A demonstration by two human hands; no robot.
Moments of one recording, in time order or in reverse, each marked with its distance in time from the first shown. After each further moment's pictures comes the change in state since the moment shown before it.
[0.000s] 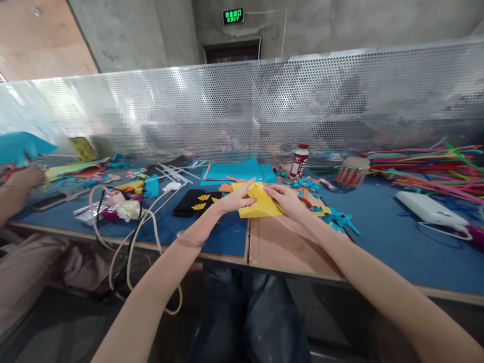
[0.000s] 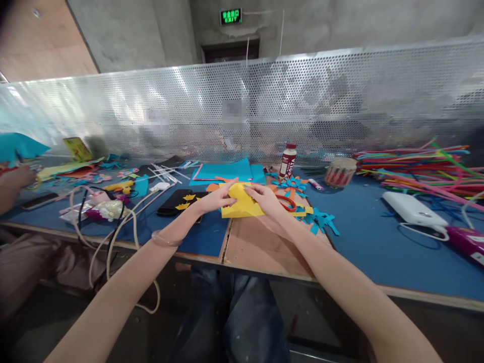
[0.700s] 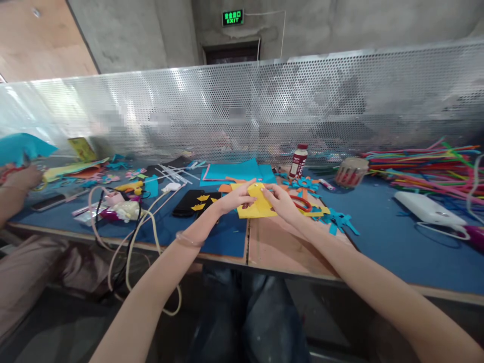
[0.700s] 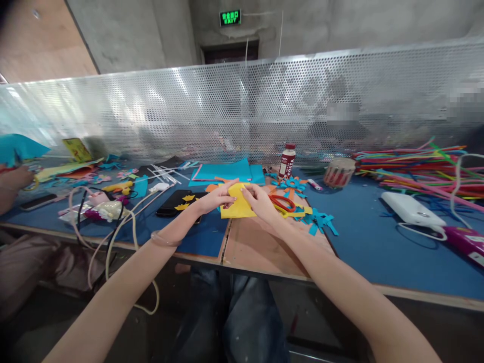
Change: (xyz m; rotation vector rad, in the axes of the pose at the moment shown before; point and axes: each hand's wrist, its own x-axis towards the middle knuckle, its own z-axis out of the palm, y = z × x) left_hand -0.001 0.008 0.002 -0.161 -0.023 -0.033; right_hand -0.012 -0.007 0.015 -0.049 0.036 -0.060
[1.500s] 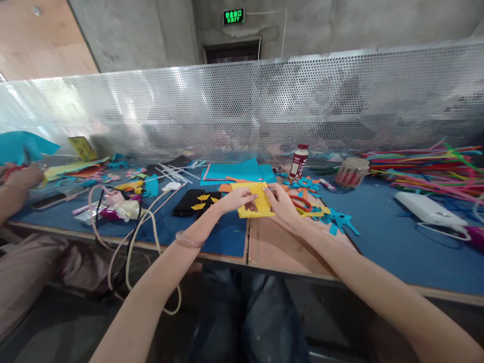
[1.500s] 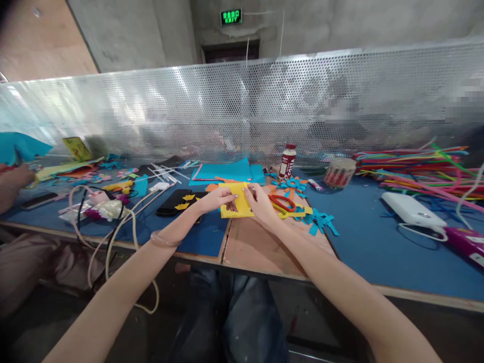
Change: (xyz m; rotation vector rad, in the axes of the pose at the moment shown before) left_hand 0.007 -0.009 -0.003 0.218 -0.008 -0.005; right_hand -0.002 0.003 0.003 -0.048 0.056 -0.051
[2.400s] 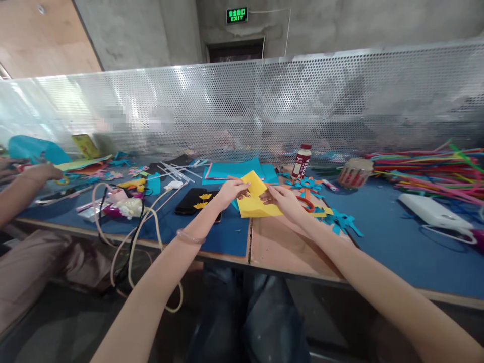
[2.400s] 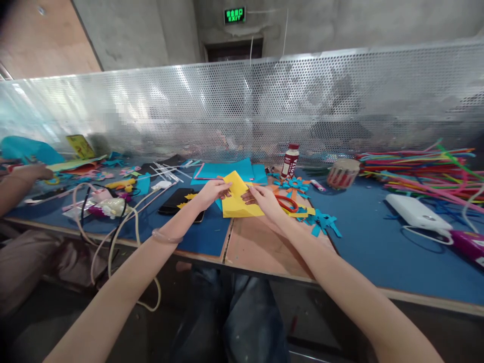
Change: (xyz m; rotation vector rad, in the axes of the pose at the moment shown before) left_hand 0.001 -0.007 -0.017 -0.220 0.441 -0.112; right_hand 0.016 0.024 -0.006 0.381 -0.127 0.133
